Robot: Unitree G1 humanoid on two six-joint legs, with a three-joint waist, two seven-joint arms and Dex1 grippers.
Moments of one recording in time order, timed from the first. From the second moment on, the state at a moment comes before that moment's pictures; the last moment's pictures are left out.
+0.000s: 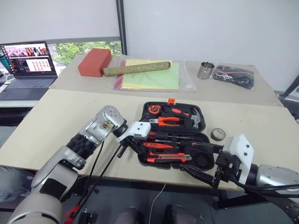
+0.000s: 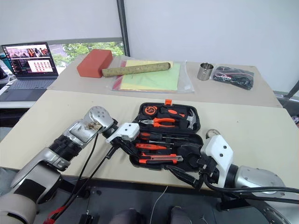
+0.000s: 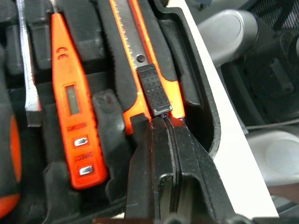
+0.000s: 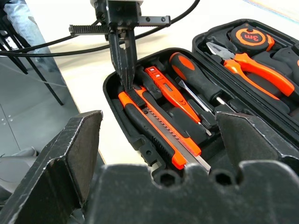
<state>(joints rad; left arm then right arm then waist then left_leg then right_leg) -0.98 0.59 -0.59 0.37 -0.17 0.27 -1.61 0.15 -0.86 -0.29 -0.91 0.85 0.77 0.56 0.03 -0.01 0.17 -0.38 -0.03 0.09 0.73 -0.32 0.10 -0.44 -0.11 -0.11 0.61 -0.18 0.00</state>
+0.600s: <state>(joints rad) -1.01 0.41 -0.67 0.41 -0.05 0.09 -1.61 0.18 -0.86 -0.29 -0.91 0.84 0.77 0.54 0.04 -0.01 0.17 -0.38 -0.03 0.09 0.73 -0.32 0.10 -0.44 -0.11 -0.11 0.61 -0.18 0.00</state>
